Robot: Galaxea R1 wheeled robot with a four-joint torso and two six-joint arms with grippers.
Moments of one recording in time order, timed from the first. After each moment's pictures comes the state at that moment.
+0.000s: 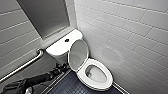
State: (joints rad) left arm 0.44 2.62 -2.27 0.75 -0.39 -1.86; right arm -1.71 2.68 -2.17 -0.16 0.32 0.16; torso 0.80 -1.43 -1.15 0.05
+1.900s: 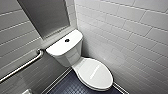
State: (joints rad) left arm 1.25 2.33 -1.88 1.83 -0.25 -1.86; right arm -1.68 2.47 -1.91 -0.16 0.46 0.17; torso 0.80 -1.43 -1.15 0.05
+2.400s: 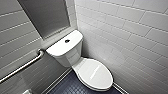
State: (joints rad) left arm 1.50 2.45 -1.92 1.95 -0.15 -1.86; right arm -1.66 2.23 -1.68 -0.16 0.55 0.25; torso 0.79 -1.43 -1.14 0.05
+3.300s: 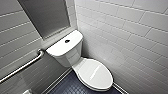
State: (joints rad) left arm 1.57 2.57 -2.00 1.98 -0.07 -1.86; right arm -1.56 2.12 -1.64 -0.08 0.39 0.31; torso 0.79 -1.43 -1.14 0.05
